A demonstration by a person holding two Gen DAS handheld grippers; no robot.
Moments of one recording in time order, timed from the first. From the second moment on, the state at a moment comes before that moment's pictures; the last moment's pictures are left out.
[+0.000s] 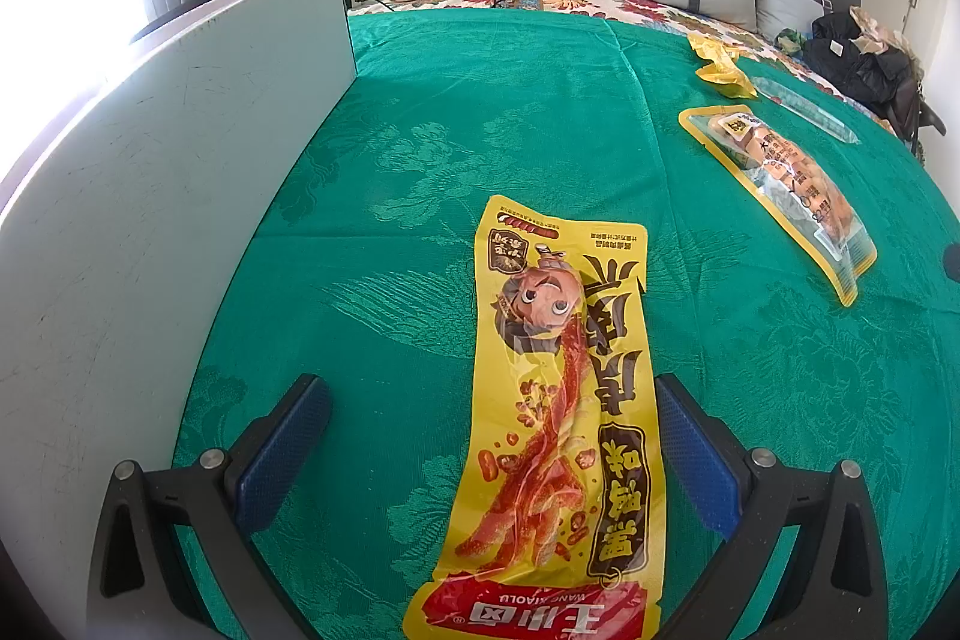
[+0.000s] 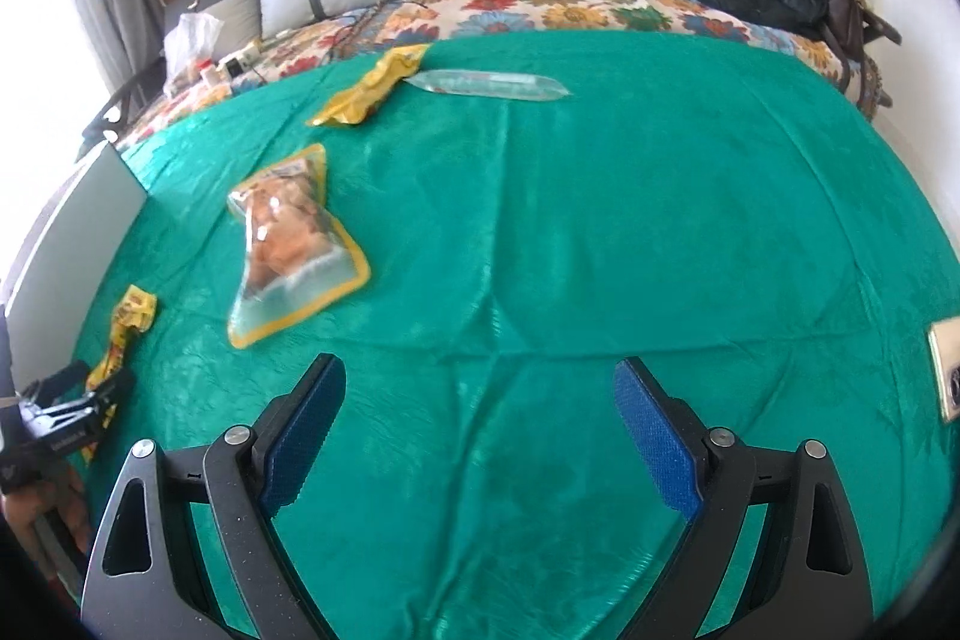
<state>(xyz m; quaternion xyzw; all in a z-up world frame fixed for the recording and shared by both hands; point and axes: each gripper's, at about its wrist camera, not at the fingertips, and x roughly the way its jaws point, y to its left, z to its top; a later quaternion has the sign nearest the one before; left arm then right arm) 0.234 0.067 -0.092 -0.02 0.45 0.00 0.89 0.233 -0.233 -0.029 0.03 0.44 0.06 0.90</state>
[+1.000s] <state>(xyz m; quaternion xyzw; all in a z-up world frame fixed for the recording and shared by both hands) 0.234 0.067 -0.092 -0.02 0.45 0.00 0.89 0.167 -0.243 -0.043 -0.01 0.45 0.00 0.89</state>
